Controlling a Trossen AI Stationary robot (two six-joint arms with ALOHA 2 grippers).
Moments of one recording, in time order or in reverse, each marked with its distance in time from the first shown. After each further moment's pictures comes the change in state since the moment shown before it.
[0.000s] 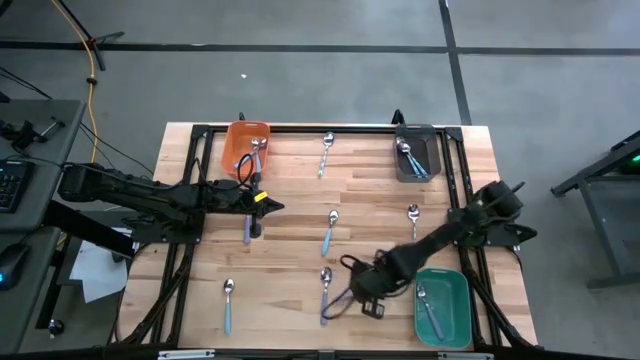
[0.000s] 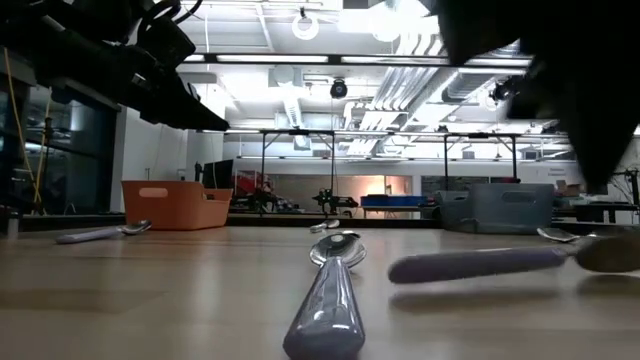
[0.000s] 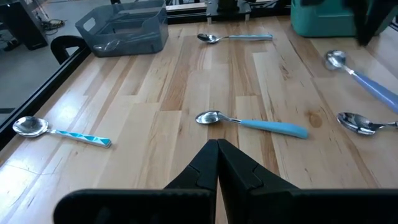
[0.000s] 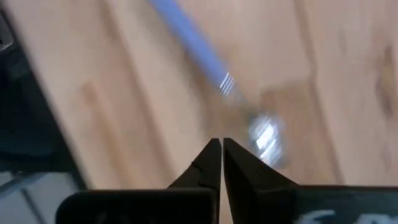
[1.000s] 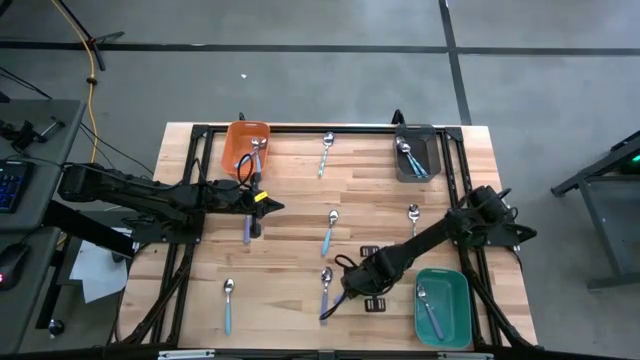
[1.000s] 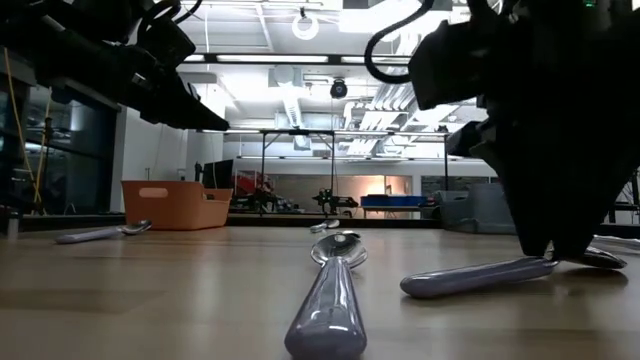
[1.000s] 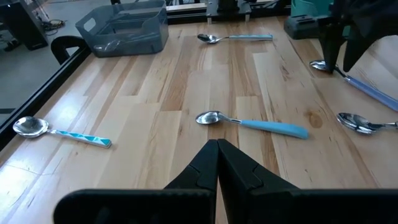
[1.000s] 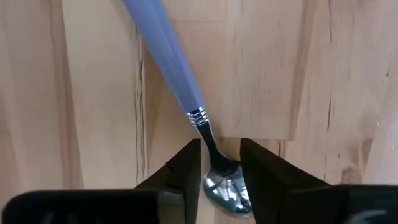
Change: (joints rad) left arm 0.000 0.000 0.000 0.001 0.000 0.000; right arm -0.059 0.114 -0.001 0.030 0.041 -0.430
